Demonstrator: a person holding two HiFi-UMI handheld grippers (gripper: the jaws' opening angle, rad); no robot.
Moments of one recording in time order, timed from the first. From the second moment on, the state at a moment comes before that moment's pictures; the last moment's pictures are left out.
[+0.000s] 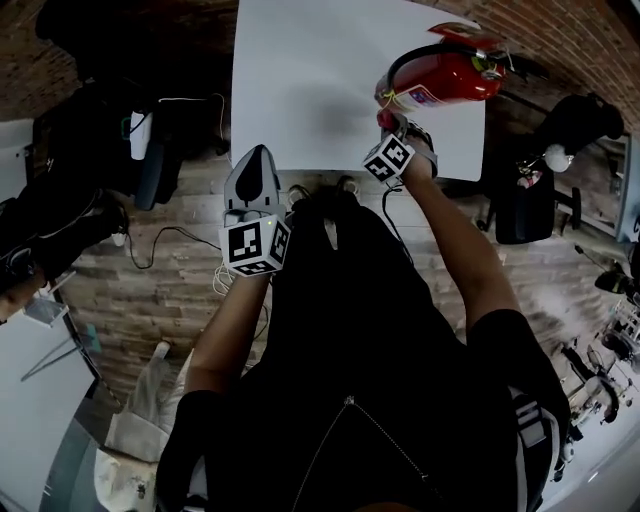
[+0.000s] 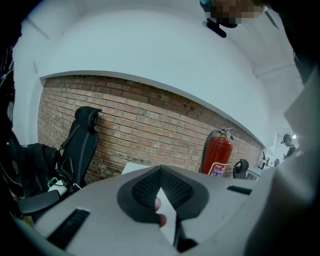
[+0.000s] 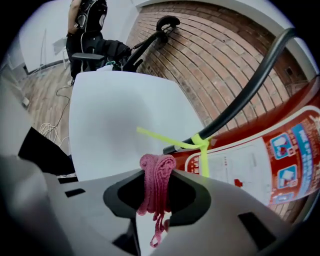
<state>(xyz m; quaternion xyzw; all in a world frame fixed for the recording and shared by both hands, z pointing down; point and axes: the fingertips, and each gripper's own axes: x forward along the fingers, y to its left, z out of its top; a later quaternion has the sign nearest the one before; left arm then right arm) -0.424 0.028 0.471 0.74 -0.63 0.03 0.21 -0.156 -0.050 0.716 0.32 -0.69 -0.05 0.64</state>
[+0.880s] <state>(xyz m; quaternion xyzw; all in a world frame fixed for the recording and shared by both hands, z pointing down) -0.443 0.056 0.486 0.70 -0.68 0.02 0.22 -0.157 -0.082 0.756 0.37 -0.67 -0.03 0.64</state>
